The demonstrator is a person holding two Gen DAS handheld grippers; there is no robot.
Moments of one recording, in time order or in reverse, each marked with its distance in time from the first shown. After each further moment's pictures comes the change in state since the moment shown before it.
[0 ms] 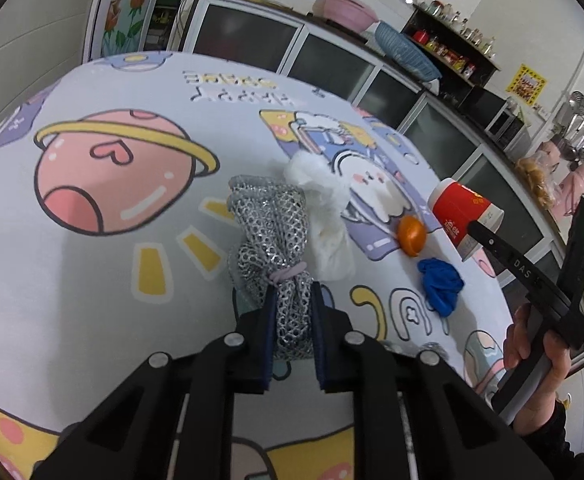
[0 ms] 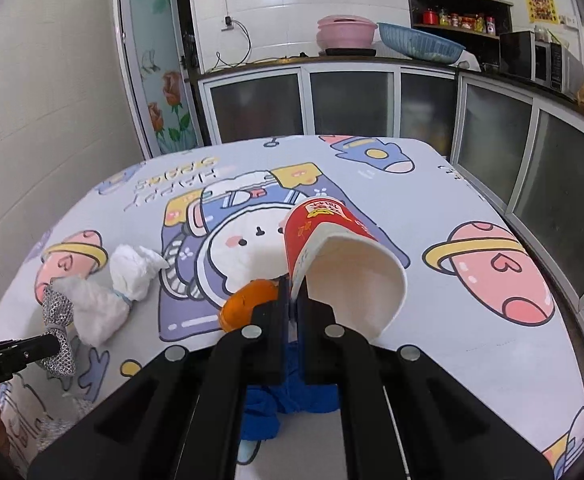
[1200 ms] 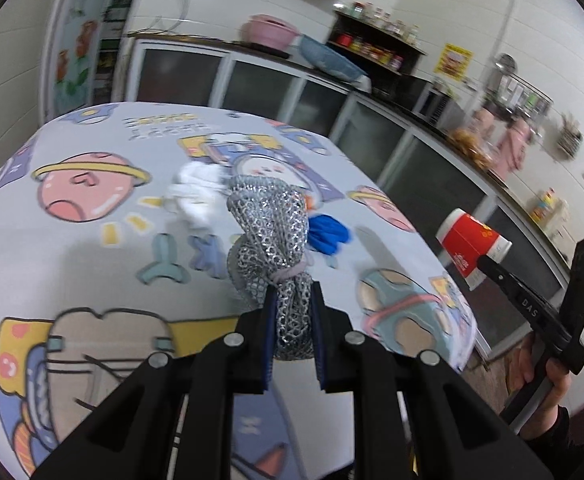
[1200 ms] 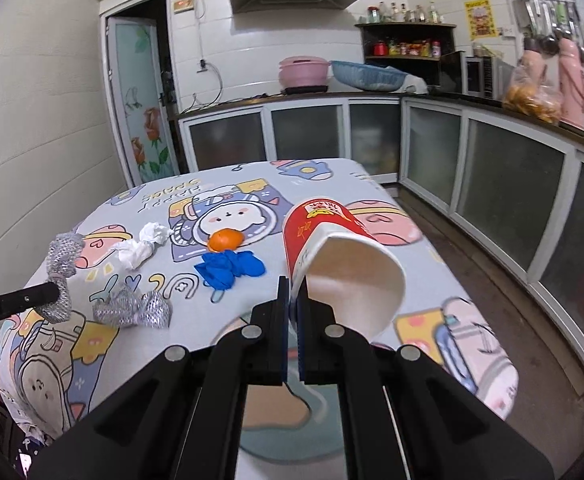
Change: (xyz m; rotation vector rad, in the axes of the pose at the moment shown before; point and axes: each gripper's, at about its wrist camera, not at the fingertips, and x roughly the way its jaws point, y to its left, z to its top) left arm -0.102 -0.086 -0.076 0.209 -0.067 -0.135; right arm -0.220 -0.039 -0.100 0.055 -0.132 -0.114
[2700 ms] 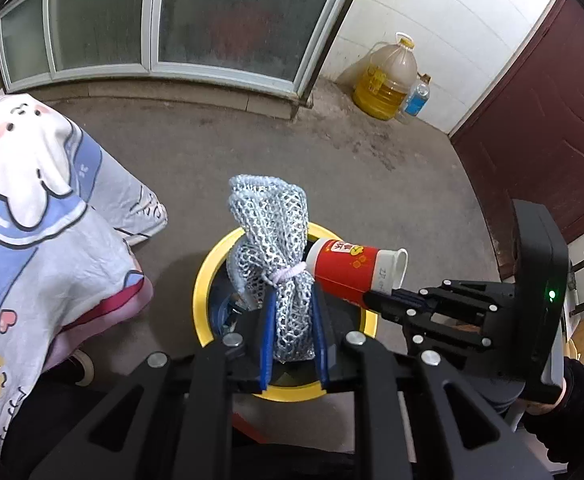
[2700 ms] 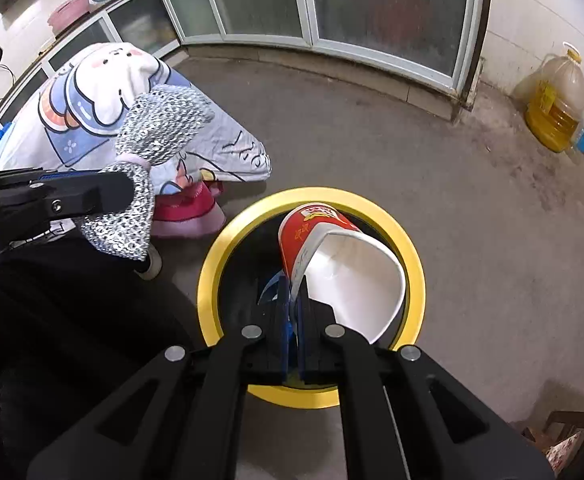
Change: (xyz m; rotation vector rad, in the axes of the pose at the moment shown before) left arm 0.163 -0.407 -0.290 0.783 0.680 -0.556; right arm -0.207 -0.226 -0.344 0.547 0.453 -0.464
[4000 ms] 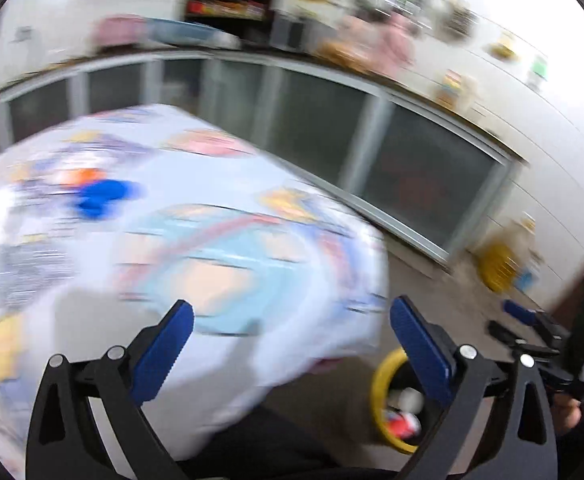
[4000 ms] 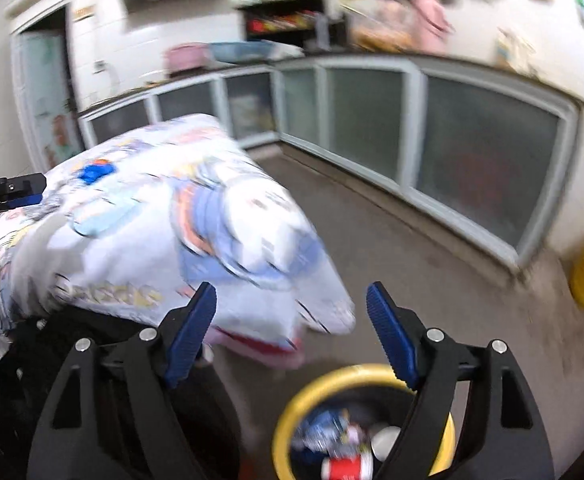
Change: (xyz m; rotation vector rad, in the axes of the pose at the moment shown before) left arm -0.287 0.160 -0.119 -0.439 -0.542 0.473; right arm -0.079 0.139 0.089 -0.339 -0.432 0.194
